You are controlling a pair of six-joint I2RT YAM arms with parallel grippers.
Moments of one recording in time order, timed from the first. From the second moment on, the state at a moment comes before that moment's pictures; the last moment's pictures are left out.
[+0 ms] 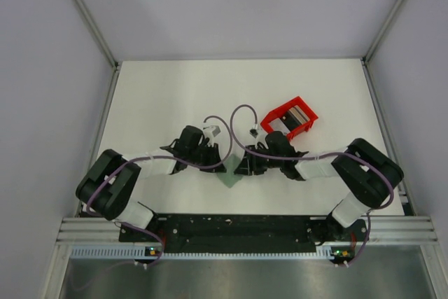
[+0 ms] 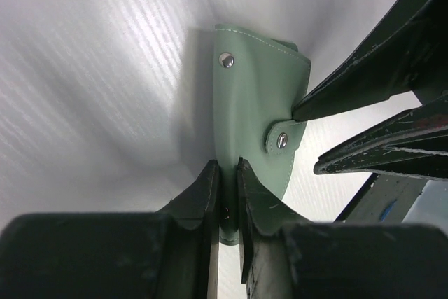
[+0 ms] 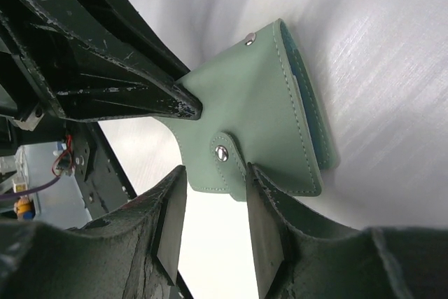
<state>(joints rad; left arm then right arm) -0.55 1.50 0.56 0.11 0.49 -0.44 0.74 1.62 0.53 0.49 -0.46 0.68</state>
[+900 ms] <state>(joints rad) -0.58 1.53 0.61 0.05 0.57 -0.37 0.74 1.59 0.60 0.28 -0.51 0.52</state>
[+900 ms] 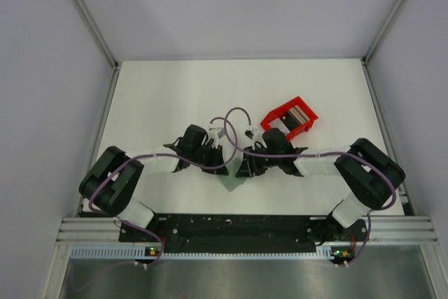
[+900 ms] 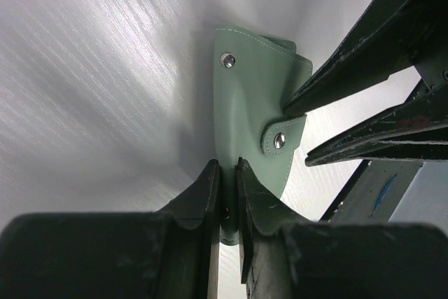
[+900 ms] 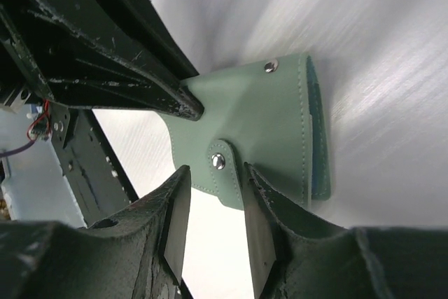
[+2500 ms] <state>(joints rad) -0.58 1.50 0.56 0.06 0.48 -0.54 0.80 1.68 0.67 0.25 -0.59 0.40</state>
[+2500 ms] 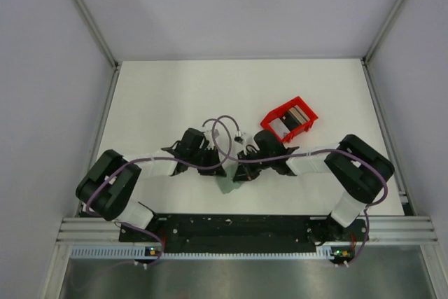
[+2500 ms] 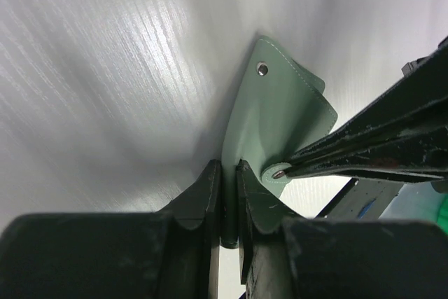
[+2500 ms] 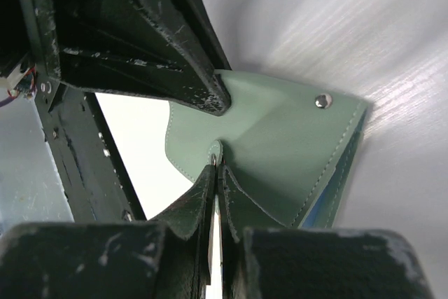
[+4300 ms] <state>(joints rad) -0.58 1.15 0.57 -0.22 0.06 -0.65 0.87 1.44 0.78 0.00 -0.12 0.75</state>
